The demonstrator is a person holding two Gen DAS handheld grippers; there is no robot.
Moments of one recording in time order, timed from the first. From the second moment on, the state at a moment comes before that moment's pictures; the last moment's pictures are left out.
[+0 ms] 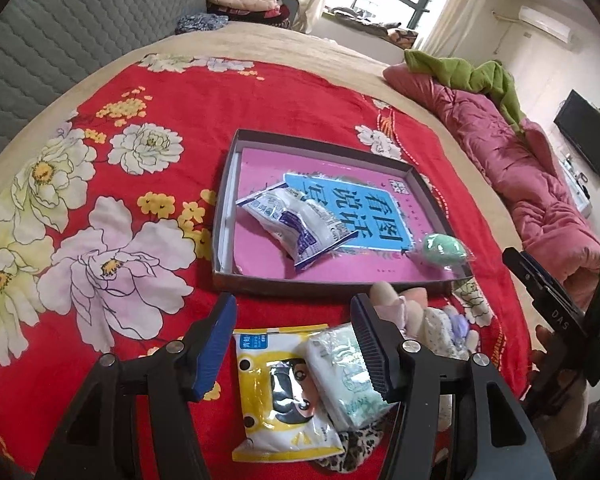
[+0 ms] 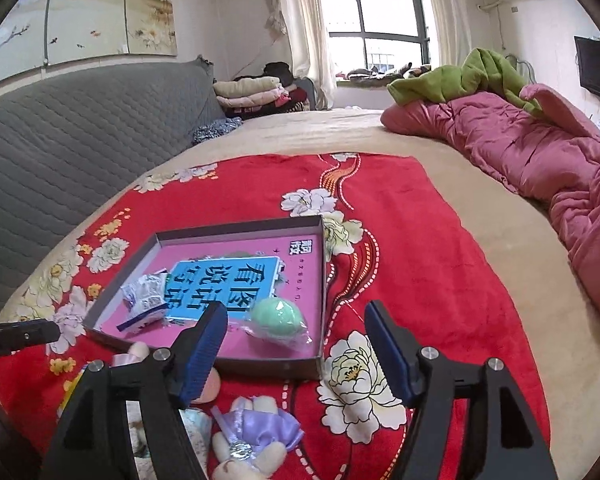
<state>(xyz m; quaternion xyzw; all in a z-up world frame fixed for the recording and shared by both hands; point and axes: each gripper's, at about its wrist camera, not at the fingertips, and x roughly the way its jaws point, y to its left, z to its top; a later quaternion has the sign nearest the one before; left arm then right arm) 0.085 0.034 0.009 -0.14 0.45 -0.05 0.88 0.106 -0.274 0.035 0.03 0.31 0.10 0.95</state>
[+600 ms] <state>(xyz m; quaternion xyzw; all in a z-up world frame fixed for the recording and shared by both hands) 0.051 0.030 0.032 -0.12 0.43 -0.05 0.89 0.057 -0.266 0.060 0.03 0.29 0.11 0.95</state>
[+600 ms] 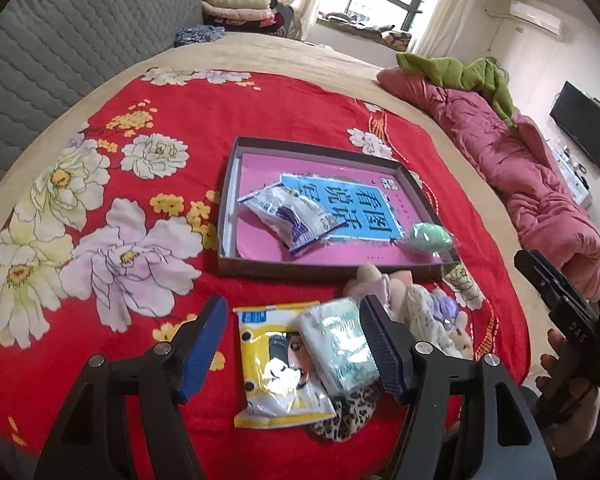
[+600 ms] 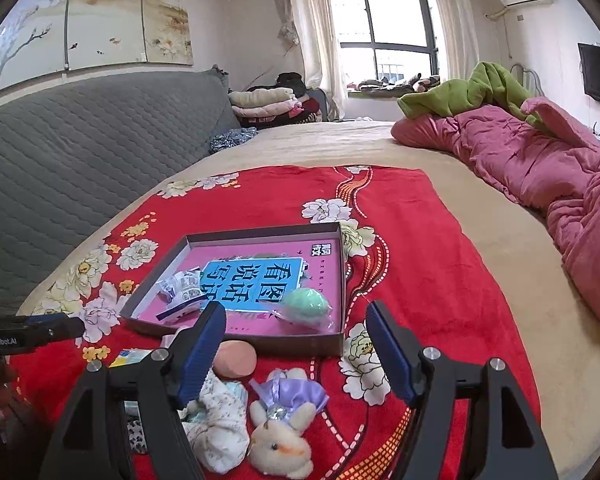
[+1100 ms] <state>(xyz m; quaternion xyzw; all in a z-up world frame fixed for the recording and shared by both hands) 0.028 0.024 0.030 -0.12 0.44 -0.05 0.89 0.032 -0.264 0.062 0.03 0.31 0.12 0.94</state>
